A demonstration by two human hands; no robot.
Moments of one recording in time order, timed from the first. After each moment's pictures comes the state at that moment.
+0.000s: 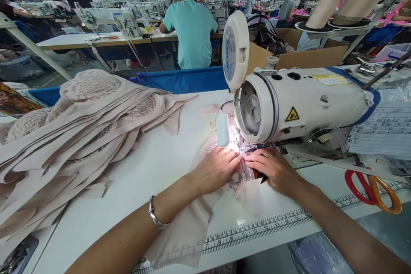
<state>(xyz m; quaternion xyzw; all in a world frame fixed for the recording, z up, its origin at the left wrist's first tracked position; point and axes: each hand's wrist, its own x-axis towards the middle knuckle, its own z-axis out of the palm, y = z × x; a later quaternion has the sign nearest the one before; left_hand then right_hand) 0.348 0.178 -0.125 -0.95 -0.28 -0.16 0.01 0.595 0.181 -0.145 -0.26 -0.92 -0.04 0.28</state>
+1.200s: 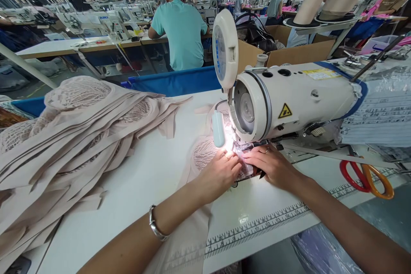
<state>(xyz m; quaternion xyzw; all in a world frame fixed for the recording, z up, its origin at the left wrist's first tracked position) 0.355 0.169 -0.132 -0.95 -0.27 -0.16 0.02 0.591 0.178 -0.137 -0.26 -0.92 -0.06 0.29</state>
